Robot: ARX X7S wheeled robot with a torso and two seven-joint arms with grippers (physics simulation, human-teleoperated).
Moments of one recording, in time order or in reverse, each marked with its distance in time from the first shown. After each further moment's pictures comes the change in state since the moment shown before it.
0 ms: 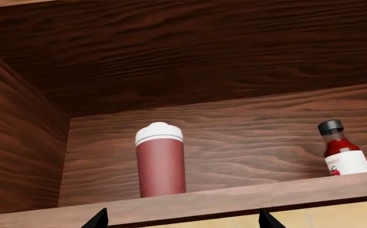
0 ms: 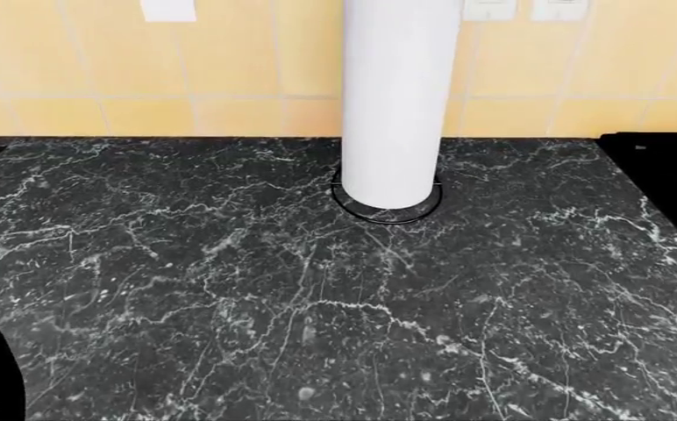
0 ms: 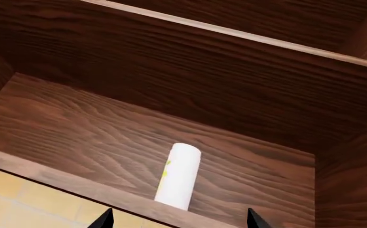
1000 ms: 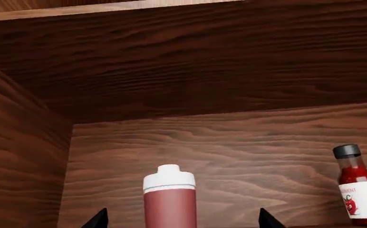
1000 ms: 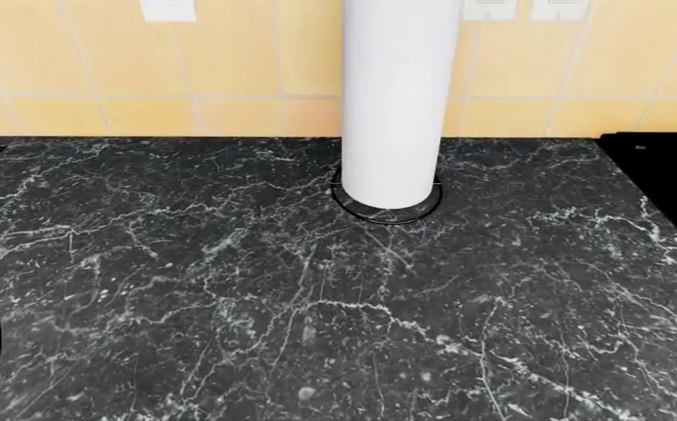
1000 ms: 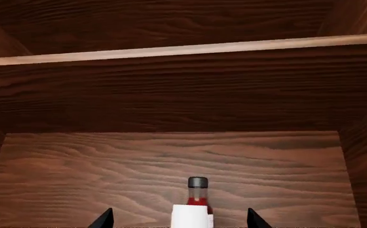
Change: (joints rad) left arm -0.291 0.031 0.016 -0.161 -0.046 -0.173 -0.020; right arm 0.416 -0.265 0.060 0.483 0.173 0.136 0.126
